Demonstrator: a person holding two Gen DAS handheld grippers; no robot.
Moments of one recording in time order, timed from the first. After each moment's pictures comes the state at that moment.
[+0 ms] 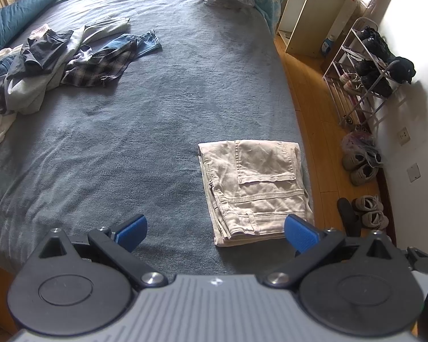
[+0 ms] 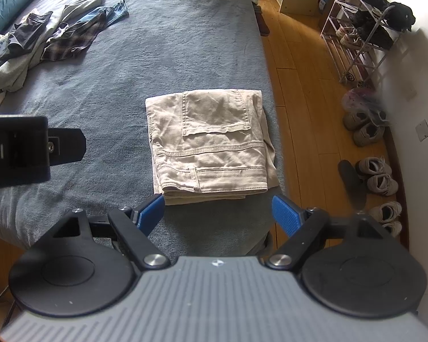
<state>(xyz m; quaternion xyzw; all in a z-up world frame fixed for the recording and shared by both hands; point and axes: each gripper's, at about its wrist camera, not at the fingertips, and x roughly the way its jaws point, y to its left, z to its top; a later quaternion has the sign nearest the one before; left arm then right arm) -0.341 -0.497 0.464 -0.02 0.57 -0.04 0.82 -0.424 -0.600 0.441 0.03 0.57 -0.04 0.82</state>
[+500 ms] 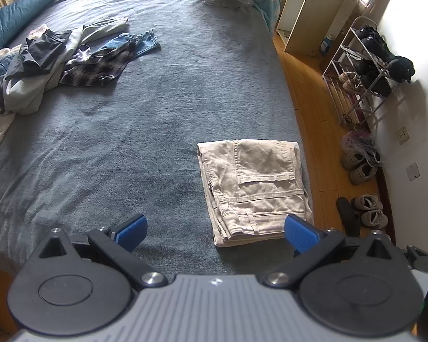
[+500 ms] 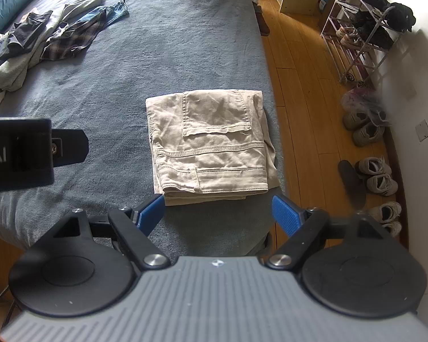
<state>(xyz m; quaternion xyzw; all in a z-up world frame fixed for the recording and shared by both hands) -0.341 -0.494 0.465 -0.02 0.57 -0.05 0.82 -0.423 -0.597 0.440 0.03 0.57 -0.04 0.82</state>
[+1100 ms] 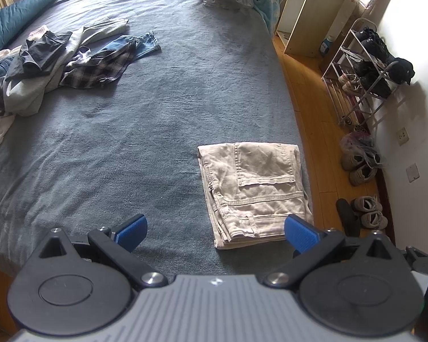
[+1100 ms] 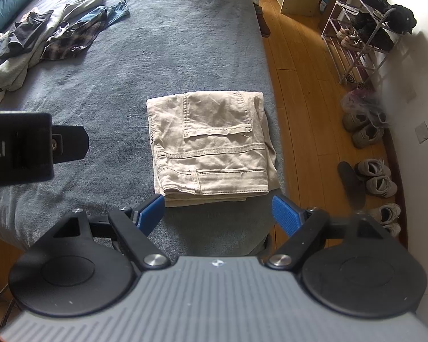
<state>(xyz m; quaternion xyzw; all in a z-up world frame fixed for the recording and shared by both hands) -0.341 -0.493 0.467 -0.02 0.56 -0.05 0.82 -0.420 -0.596 0.441 0.03 0.57 -0.04 0.82</state>
